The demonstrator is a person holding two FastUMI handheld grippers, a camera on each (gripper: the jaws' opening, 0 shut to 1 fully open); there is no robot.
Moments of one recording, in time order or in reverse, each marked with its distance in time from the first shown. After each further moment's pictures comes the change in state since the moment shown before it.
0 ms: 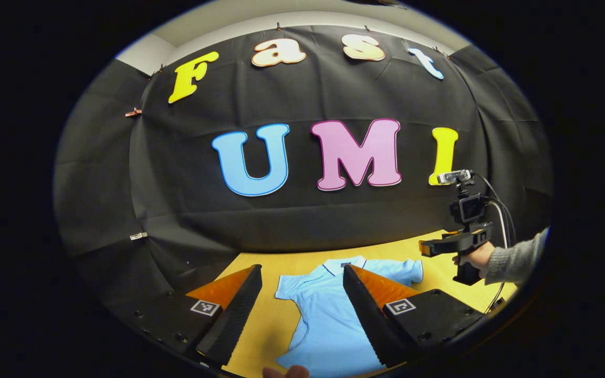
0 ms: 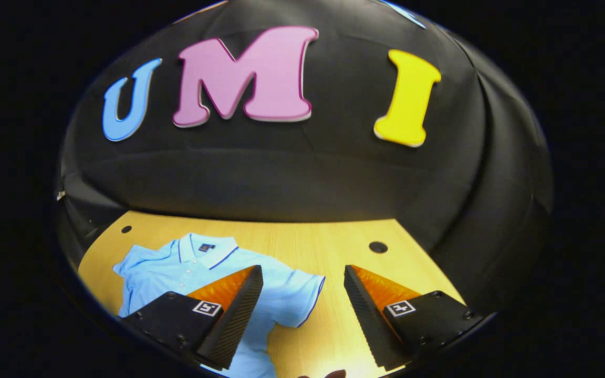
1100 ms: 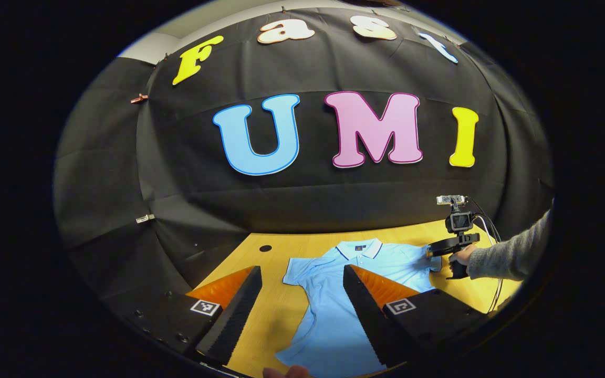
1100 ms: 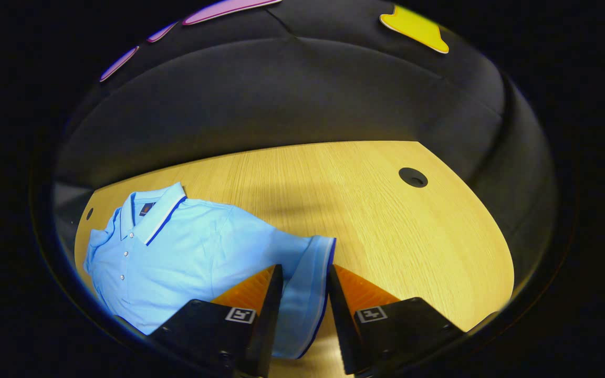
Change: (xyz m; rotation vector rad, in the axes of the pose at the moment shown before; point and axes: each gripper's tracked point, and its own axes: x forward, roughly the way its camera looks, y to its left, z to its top) left arm 0.042 0.010 -0.041 -0.012 0.103 0.084; right arm 0.124 -0.002 -0.111 0.076 0.329 -0.024
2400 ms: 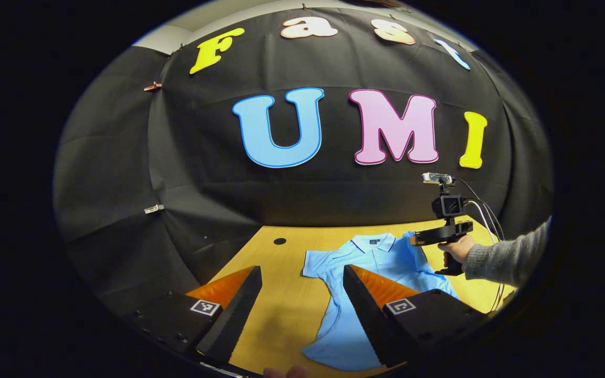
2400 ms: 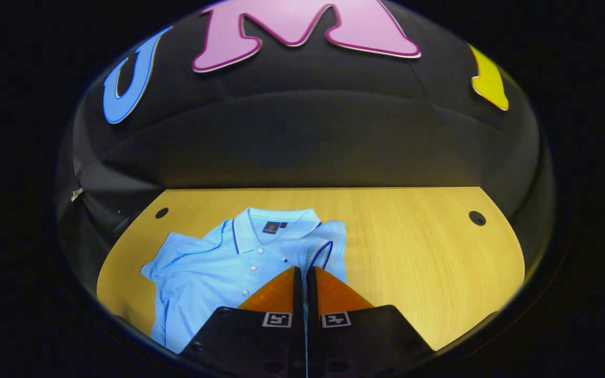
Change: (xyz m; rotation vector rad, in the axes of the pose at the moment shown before) left arm -0.014 0.073 -0.020 -0.041 0.021 0.013; right arm -0.092 0.191 0.022 -0.130 -0.141 0.297
